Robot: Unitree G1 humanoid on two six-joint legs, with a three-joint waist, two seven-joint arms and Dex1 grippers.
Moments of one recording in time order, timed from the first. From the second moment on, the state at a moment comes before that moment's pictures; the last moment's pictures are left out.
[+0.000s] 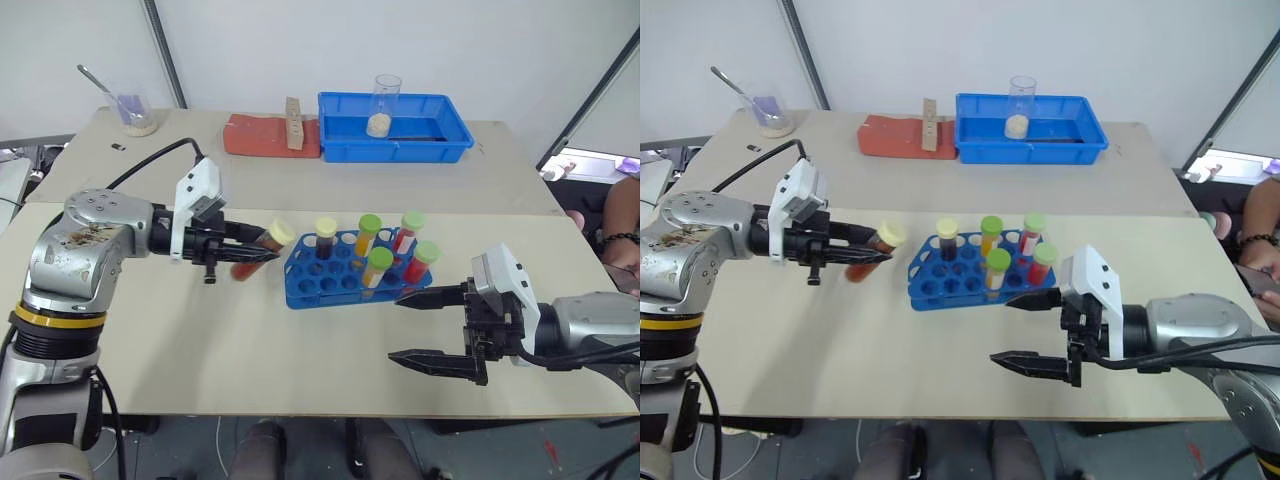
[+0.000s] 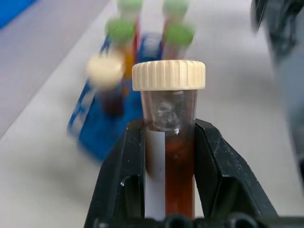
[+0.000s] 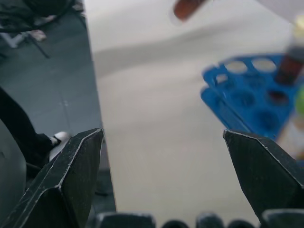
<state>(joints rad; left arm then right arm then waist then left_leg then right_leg) -0.67 0.74 0.03 -0.22 -0.47 0.81 -1.24 -0.09 -1.01 -0.22 -0.74 0.95 0.85 0.87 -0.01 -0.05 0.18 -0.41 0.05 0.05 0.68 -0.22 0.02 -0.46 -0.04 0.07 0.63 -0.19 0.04</state>
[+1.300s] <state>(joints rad) -0.49 0.26 -0.14 -0.08 -0.32 0.37 -0.77 -0.06 -1.01 -0.25 -0.78 0.93 0.84 0.82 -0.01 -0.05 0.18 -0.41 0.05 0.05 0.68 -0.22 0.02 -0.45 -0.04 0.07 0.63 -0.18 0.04</state>
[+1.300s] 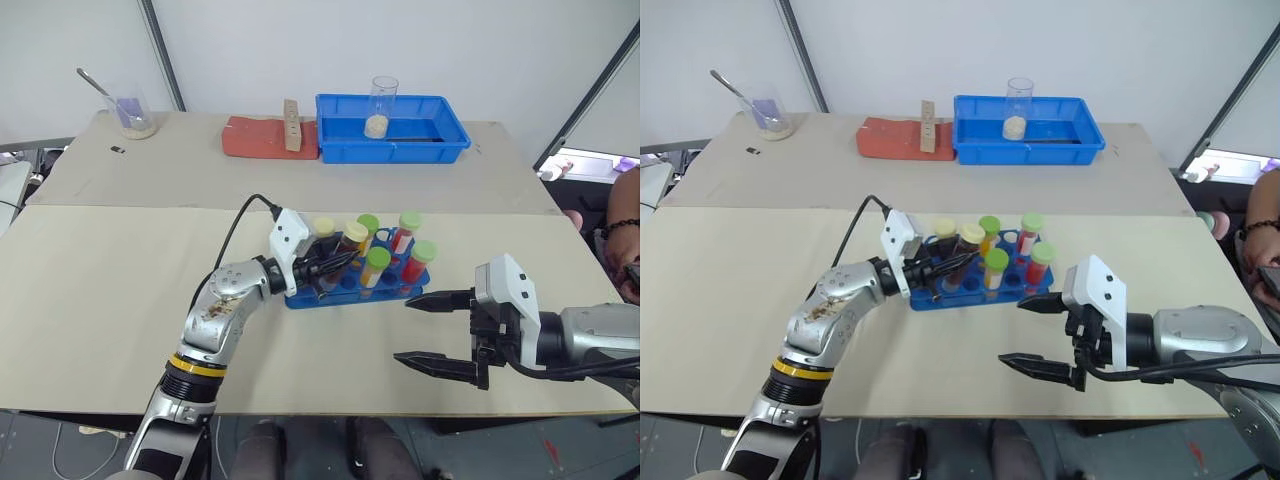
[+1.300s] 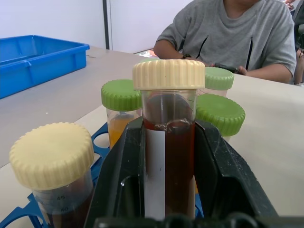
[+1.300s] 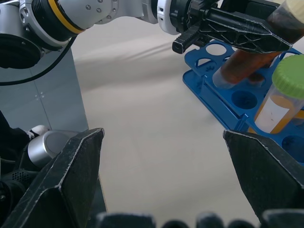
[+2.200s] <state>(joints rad) -0.35 0.26 -0.13 -0.11 -0.32 0.22 -0.73 -0.10 -0.93 -0.24 -0.78 0.94 0.84 0.71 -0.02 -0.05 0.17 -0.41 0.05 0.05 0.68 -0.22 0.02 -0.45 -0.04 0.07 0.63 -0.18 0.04</state>
